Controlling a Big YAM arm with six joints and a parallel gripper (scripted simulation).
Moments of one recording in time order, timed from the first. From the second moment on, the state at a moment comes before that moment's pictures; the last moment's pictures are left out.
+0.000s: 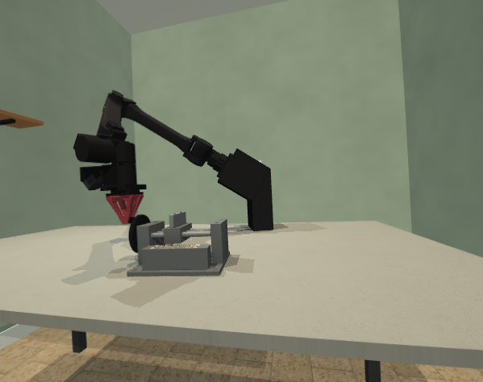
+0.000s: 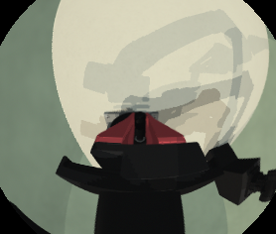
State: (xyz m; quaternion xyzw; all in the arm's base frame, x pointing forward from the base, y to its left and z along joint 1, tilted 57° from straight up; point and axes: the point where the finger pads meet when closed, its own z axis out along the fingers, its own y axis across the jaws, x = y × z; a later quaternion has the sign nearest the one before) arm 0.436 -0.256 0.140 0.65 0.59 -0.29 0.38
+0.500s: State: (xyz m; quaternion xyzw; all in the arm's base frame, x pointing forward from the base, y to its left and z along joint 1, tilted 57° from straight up) arm 0.445 -0.255 0.142 0.65 0.59 -0.29 0.38
